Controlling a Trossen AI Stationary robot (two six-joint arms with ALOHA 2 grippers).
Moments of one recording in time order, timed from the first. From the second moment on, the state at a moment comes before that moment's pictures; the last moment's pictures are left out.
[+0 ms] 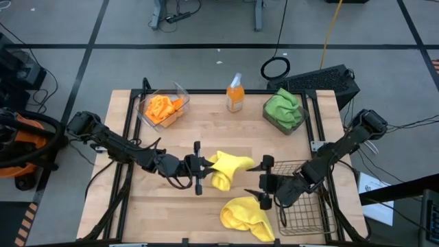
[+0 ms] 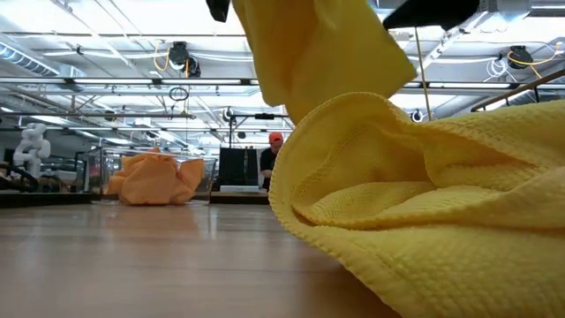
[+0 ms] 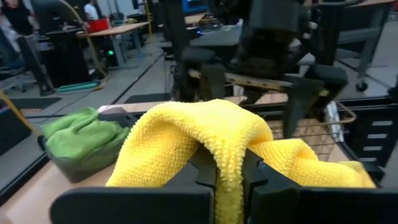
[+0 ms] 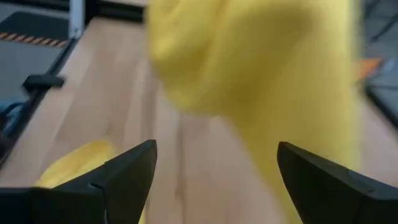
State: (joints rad) left arm -0.39 1.47 0.85 0.52 -0.43 0.06; right arm 0.65 1.39 0.90 -0.13 0.72 0.29
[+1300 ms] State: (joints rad) left arm -0.49 1.49 0.85 0.49 -0.24 0.11; right arm 0.53 1.48 0.92 0.48 0.84 -0.43
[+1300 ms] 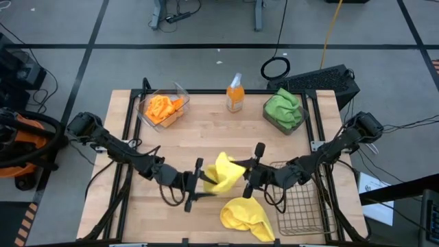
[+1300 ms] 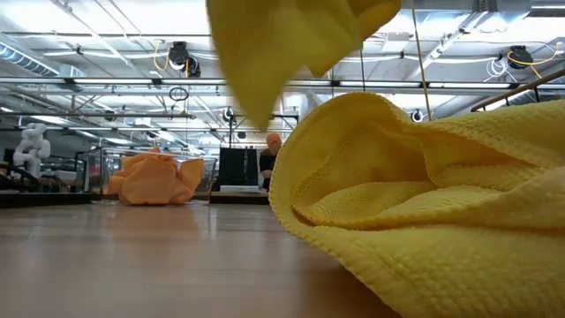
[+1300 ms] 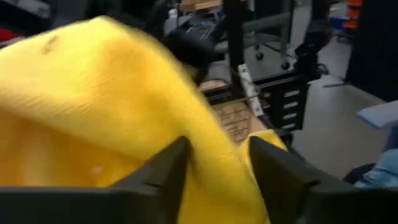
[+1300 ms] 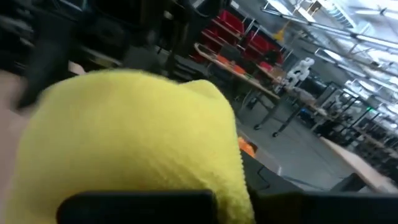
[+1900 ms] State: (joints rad) left arm -0.58 1.52 0.85 0.80 -0.48 0.49; right arm 0.50 1.48 0.92 0.46 0.77 -0.35
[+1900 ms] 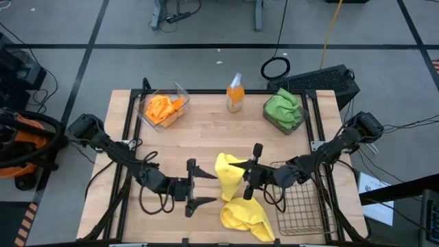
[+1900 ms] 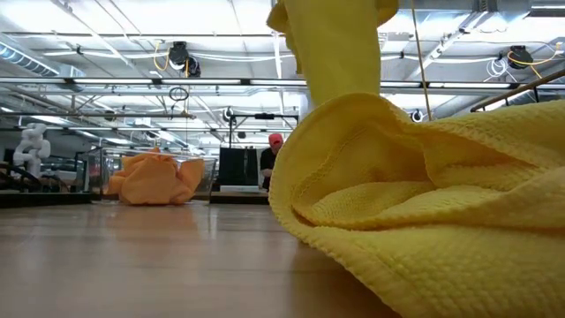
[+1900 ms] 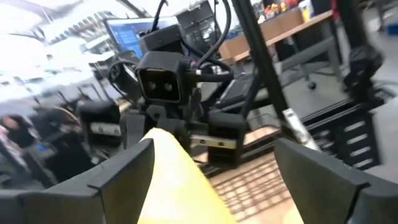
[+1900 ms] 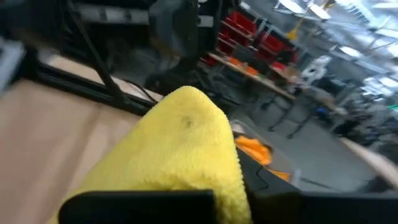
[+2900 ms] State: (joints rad) left arm -0.41 1.67 0.86 0.77 -0.58 0.70; right arm 0.45 1.48 0.92 0.41 0.41 -0.10
